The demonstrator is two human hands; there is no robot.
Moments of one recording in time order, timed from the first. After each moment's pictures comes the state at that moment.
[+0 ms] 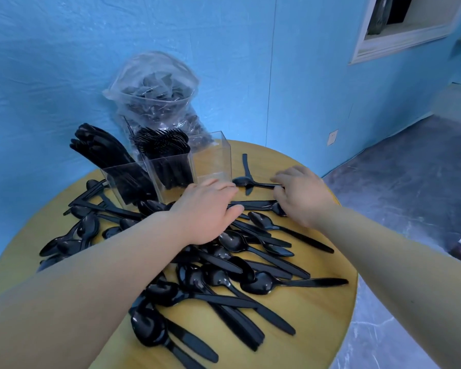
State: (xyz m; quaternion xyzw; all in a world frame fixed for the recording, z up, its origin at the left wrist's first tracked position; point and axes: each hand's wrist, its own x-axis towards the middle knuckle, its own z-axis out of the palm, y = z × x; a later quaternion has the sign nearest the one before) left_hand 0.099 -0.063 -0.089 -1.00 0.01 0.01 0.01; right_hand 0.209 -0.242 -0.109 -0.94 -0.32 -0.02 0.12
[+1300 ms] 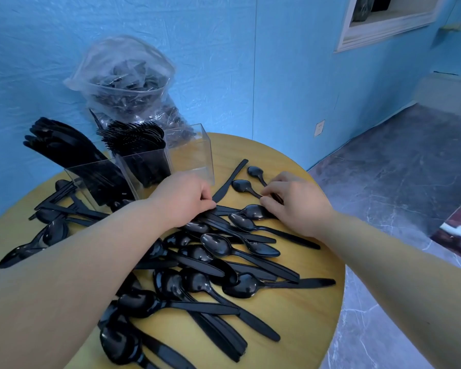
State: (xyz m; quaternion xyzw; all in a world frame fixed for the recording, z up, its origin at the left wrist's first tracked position) left_hand 0.125 -0.050 -0.093 -1.00 -0.05 0.01 -0.07; right_hand 0.206 -0.266 -0.124 -0.91 -0.36 -0.03 0.20
